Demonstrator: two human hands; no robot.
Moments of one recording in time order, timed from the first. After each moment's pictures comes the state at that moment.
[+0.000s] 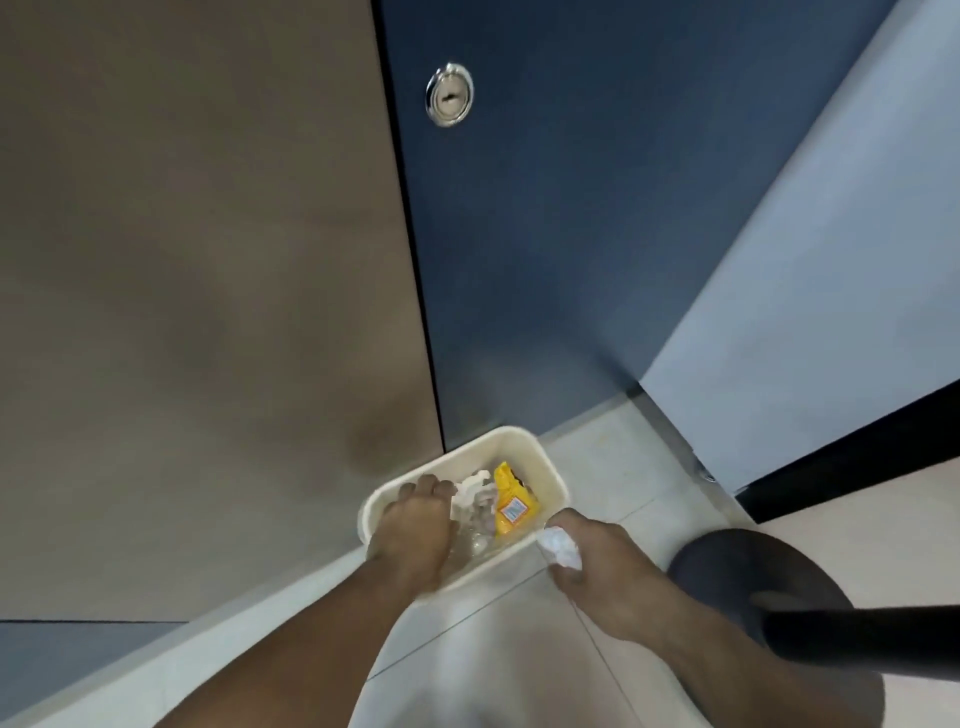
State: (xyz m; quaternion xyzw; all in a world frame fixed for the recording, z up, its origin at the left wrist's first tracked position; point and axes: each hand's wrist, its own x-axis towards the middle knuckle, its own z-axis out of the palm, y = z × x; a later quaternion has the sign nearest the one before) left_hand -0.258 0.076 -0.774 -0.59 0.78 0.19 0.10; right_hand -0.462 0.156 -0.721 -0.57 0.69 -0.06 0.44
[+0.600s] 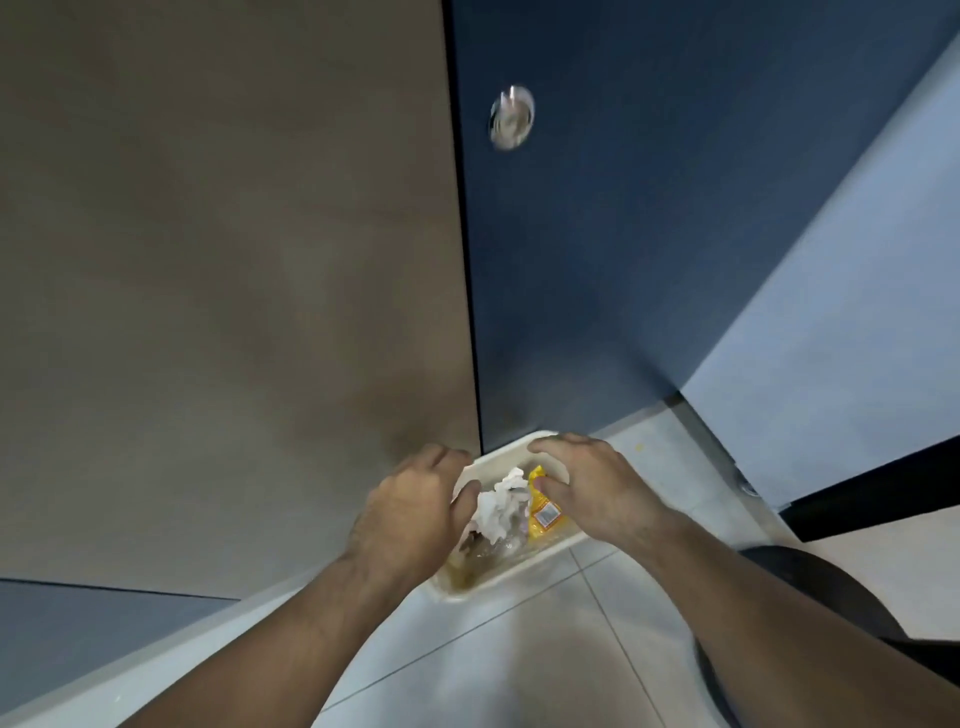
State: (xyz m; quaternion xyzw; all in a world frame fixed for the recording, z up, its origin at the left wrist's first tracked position) left_hand -0.230 0.085 -0.675 -0.59 0.79 0.16 -0.06; right_hand -0.435 0.074 -0.699 -0.68 0.66 -0.08 0.31
